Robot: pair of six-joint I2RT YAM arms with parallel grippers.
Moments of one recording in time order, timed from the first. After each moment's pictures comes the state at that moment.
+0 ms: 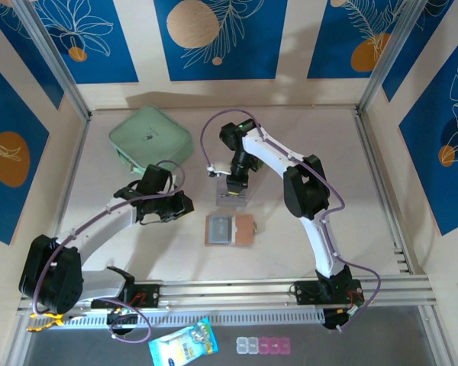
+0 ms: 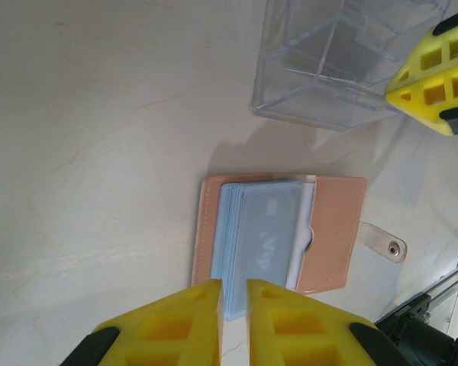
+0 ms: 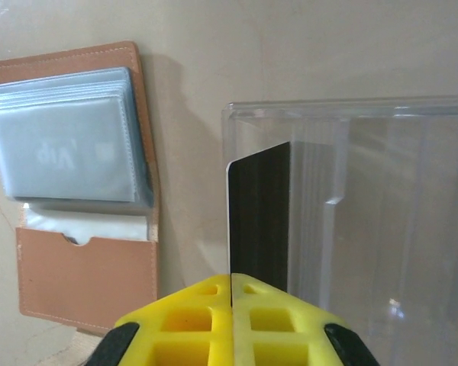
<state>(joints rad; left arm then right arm) -0.44 1.26 0.76 -0.51 0.43 -0.75 0.59 2.28 2.04 -1.42 -0.33 -0.88</state>
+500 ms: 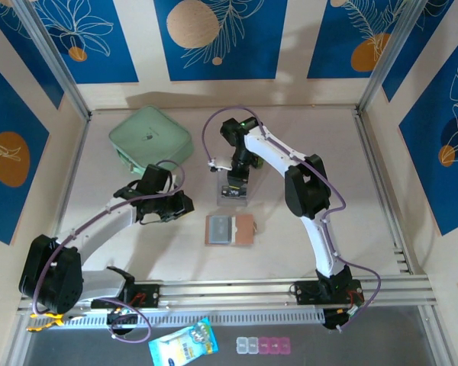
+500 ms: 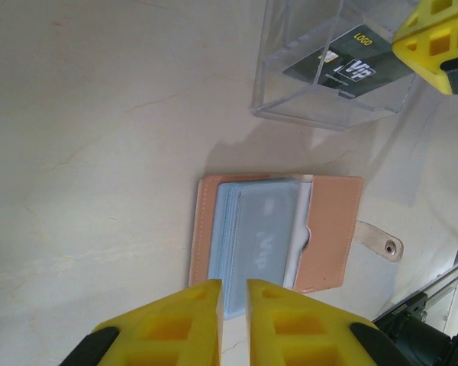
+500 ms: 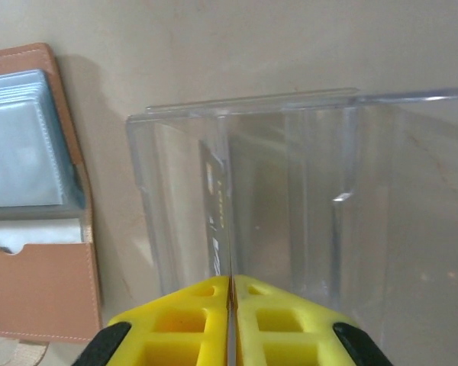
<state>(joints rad) -0.44 1.26 0.76 -0.51 0.43 -0.75 0.58 2.28 2.05 -1.35 -0.24 -0.84</state>
